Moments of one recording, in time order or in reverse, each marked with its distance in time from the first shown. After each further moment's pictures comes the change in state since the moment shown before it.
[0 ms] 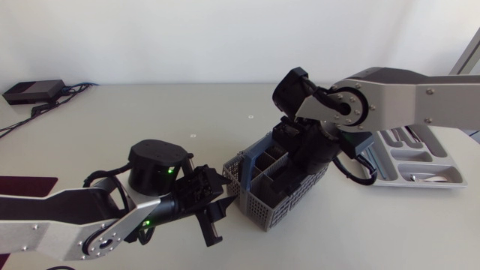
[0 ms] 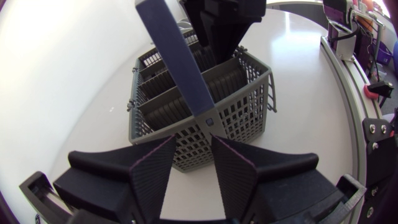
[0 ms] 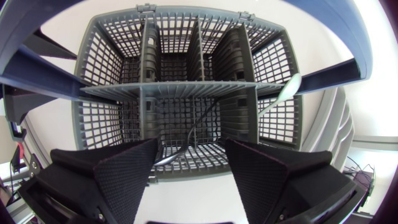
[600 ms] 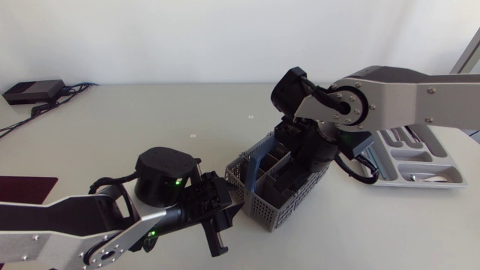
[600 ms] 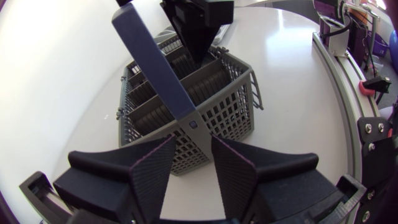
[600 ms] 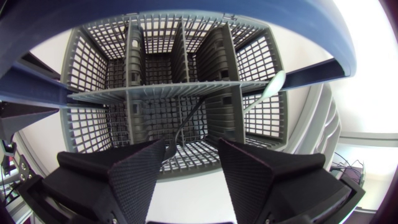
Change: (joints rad) left arm -0.071 0.000 0.000 0.000 -0.040 0.003; right arm 0.008 0.000 0.004 -0.014 0.109 -0.001
